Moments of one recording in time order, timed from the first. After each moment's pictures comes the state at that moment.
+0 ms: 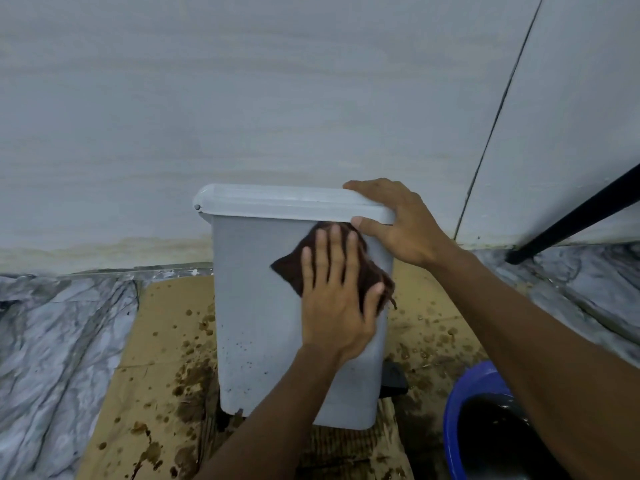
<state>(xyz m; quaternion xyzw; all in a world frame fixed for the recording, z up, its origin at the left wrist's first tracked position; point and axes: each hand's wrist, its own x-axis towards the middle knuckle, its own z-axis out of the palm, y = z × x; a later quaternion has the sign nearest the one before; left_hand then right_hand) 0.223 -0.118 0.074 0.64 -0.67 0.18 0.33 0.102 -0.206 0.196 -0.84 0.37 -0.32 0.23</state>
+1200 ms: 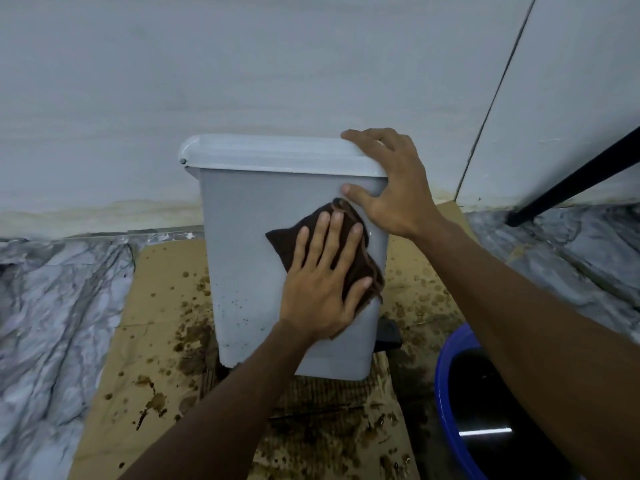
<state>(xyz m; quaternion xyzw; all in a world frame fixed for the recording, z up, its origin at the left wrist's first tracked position) 0.245 -0.093 0.038 0.57 -0.75 0.20 0.29 0.109 -0.194 0.169 -0.83 0.38 -0.38 0.14</state>
